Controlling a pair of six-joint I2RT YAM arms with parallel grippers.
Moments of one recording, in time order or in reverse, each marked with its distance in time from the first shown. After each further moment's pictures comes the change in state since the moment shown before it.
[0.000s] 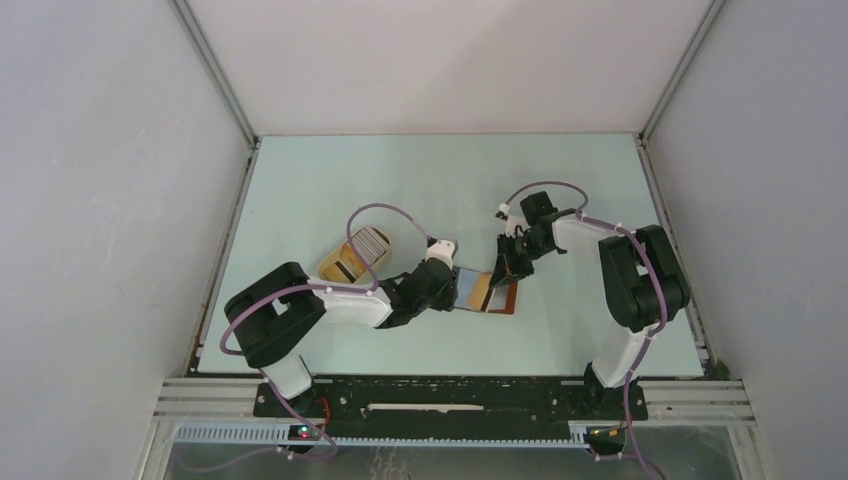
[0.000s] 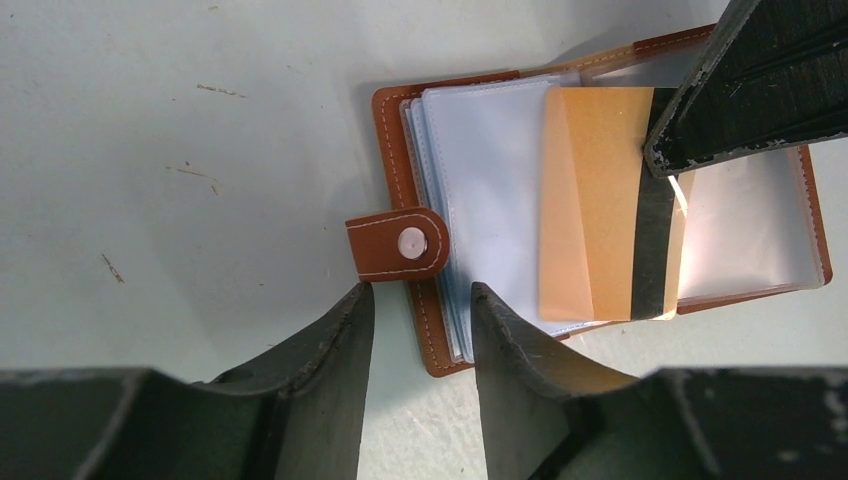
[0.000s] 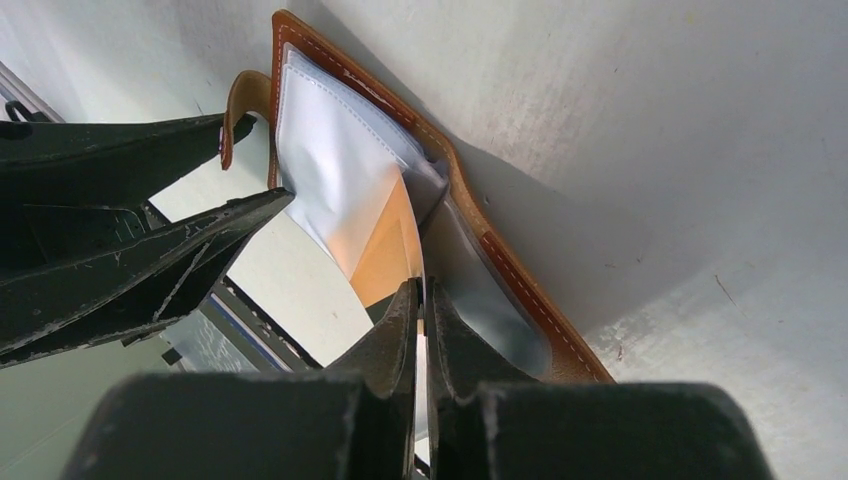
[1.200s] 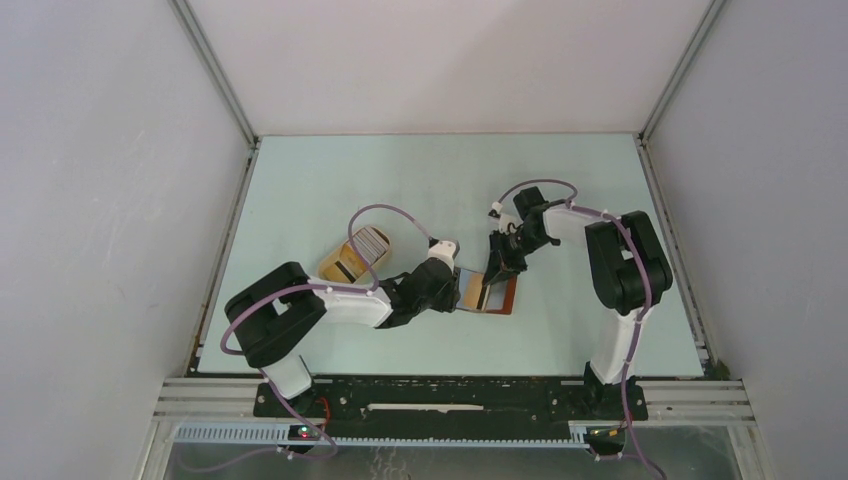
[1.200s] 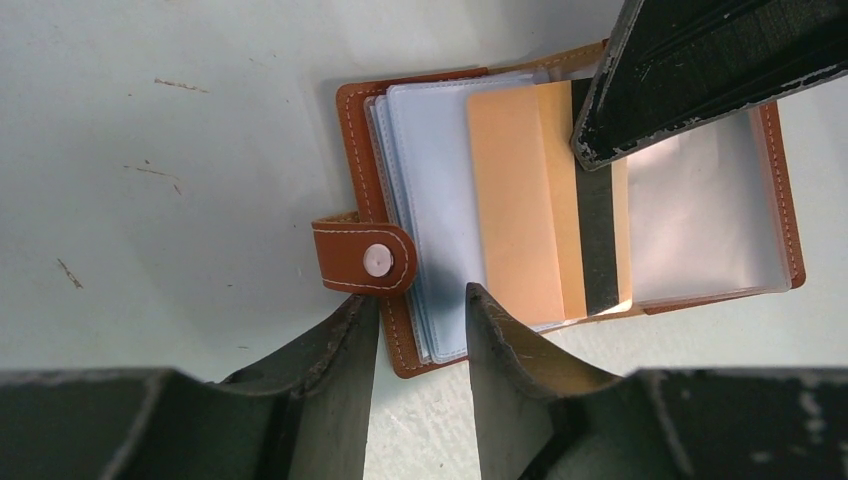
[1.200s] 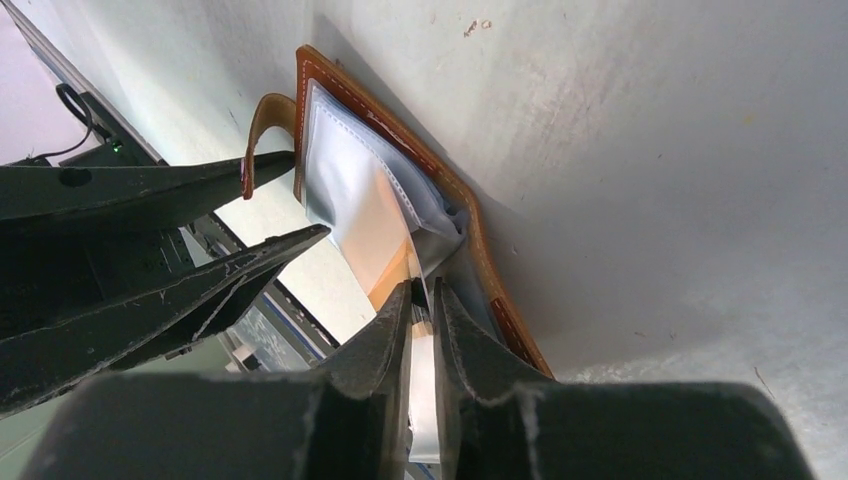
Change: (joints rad) left arm 0.000 0.002 0.001 0.009 0.051 -0.010; right arm 0.001 0.129 0.123 -0.084 -0.093 -0.015
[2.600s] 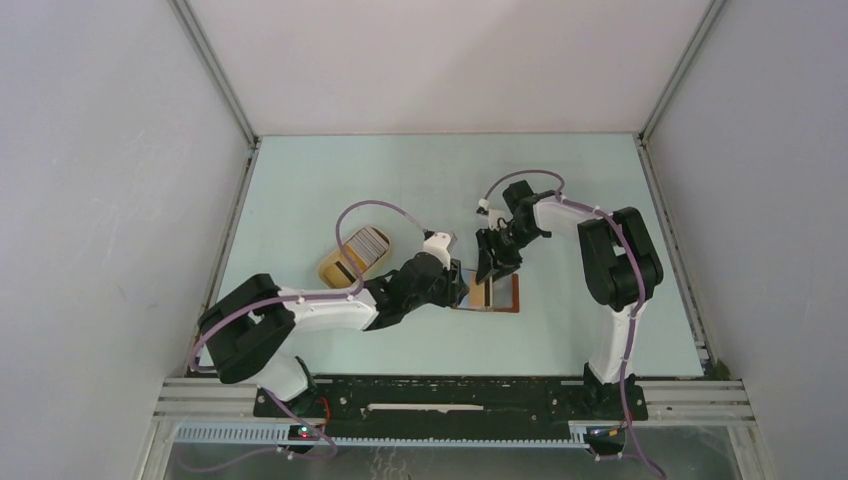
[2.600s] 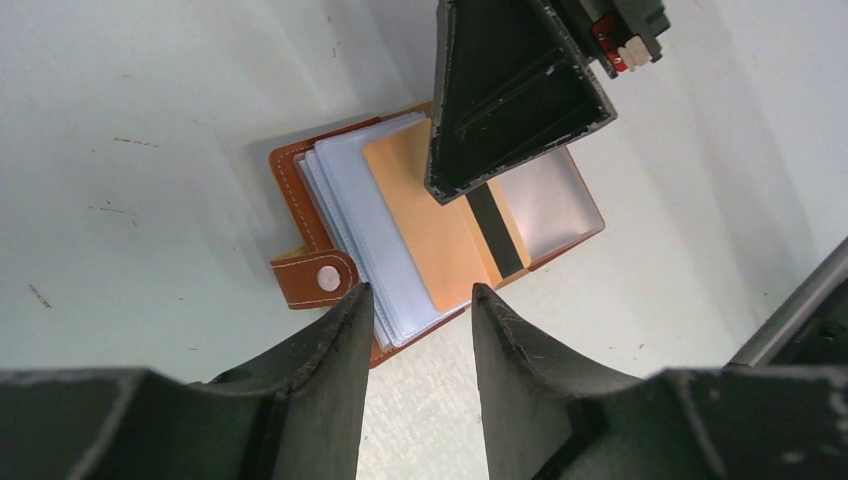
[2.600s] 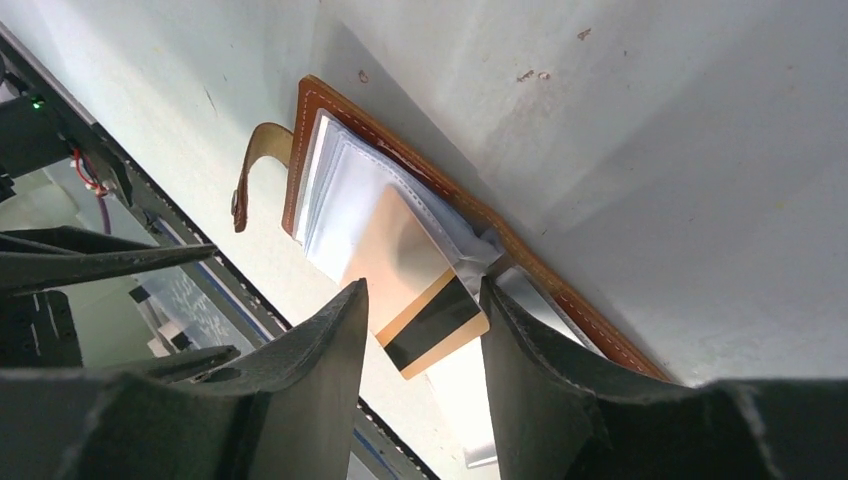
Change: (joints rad) left arm 0.000 -0.140 -0.019 0.026 0.063 -0.041; right arm 0.039 0.056 0.121 -0.113 0.046 -0.142
